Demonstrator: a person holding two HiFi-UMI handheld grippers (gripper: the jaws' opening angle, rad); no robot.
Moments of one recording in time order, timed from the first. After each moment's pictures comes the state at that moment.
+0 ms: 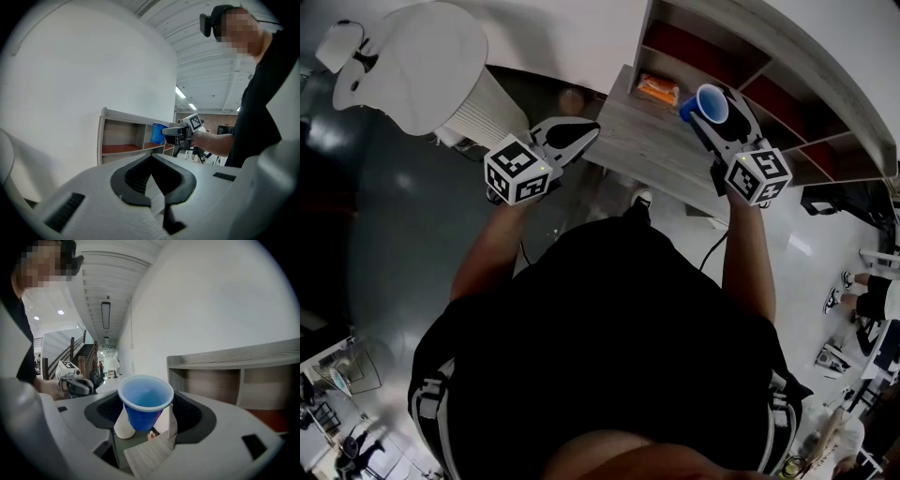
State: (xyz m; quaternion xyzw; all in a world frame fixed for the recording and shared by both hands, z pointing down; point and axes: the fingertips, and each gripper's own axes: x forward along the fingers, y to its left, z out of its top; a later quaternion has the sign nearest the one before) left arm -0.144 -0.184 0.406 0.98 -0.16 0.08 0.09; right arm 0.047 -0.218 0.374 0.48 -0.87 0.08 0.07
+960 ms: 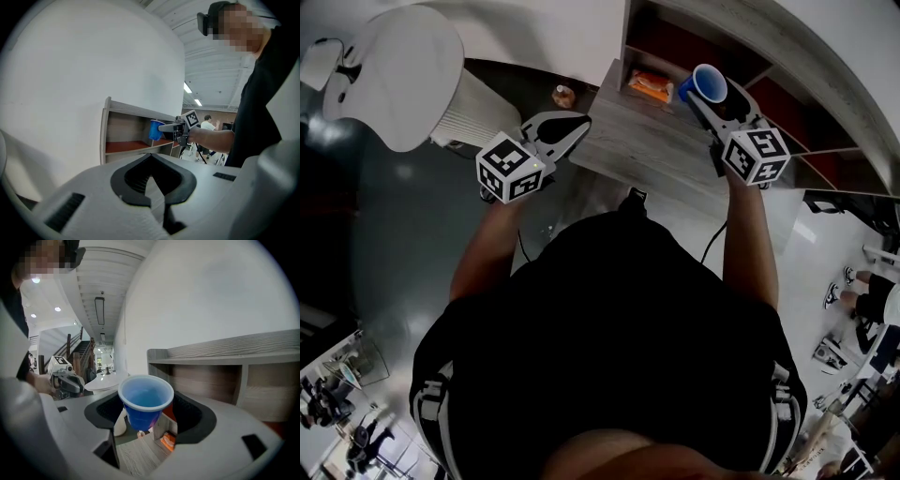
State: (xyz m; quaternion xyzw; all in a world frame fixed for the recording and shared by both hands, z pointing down) left arm -0.100 -0.254 0.432 0.97 -0.18 0.11 0.11; right arm 0.103 -0.313 0.403 0.49 -0.86 0.09 0.09
